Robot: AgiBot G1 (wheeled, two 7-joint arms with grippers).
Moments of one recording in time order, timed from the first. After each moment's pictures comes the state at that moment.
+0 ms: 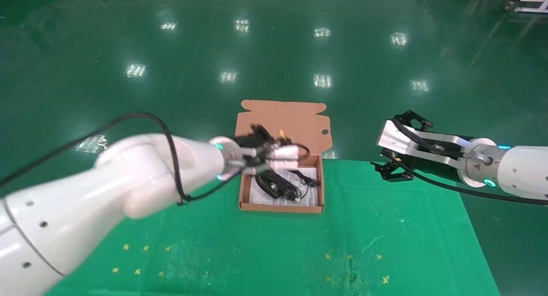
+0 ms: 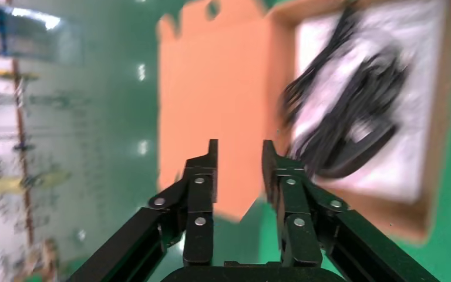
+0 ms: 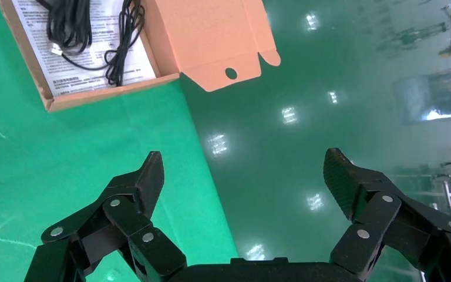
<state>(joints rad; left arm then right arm) -1.62 1.32 1.21 -1.03 2.43 0.68 -0.73 1.45 -0.78 -0.78 1.28 -2.02 -0.77 0.49</state>
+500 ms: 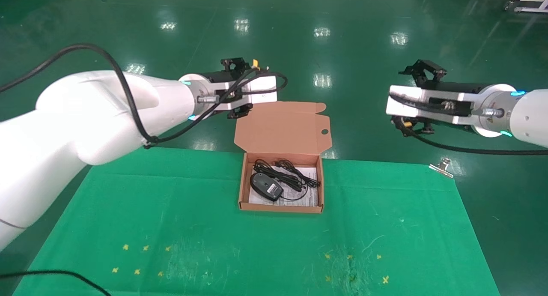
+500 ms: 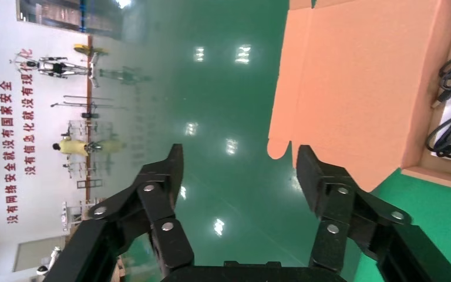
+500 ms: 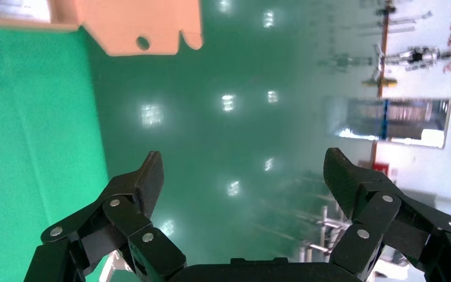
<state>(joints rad) -1.70 1.26 1.12 -1.03 2.40 0.70 -0.76 1.59 -0.81 -0.81 1.27 -2.15 -0.84 0.37</state>
